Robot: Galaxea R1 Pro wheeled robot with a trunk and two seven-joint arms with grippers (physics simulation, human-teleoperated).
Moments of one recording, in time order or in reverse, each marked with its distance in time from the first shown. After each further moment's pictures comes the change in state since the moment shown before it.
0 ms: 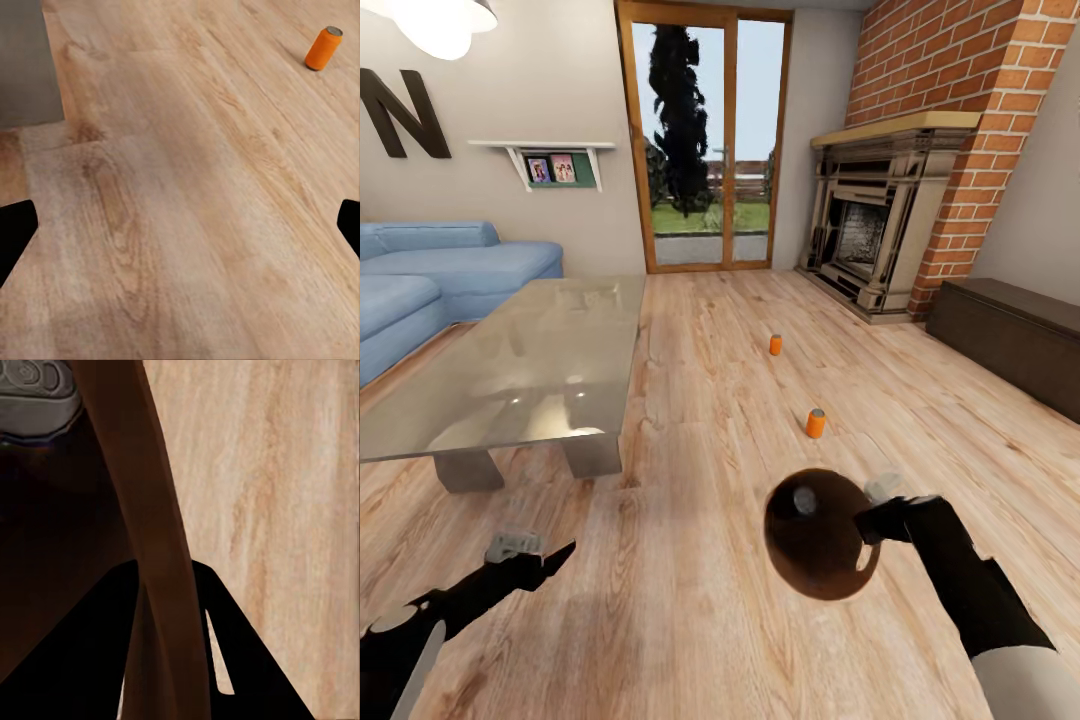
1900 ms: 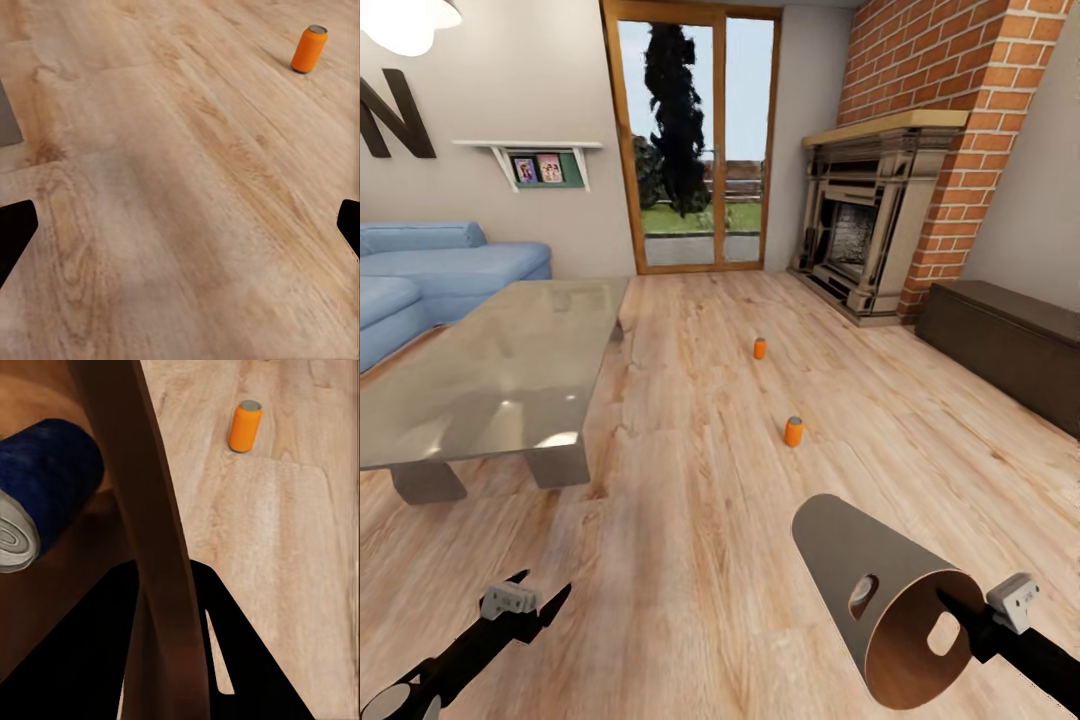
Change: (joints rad) left arm 0.068 -0.013 -0.002 0.261 -0.015 -0.453 -0.001; right arm 0.429 -0.066 -0.589 0.027 -0.292 -0.941 0.371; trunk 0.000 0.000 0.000
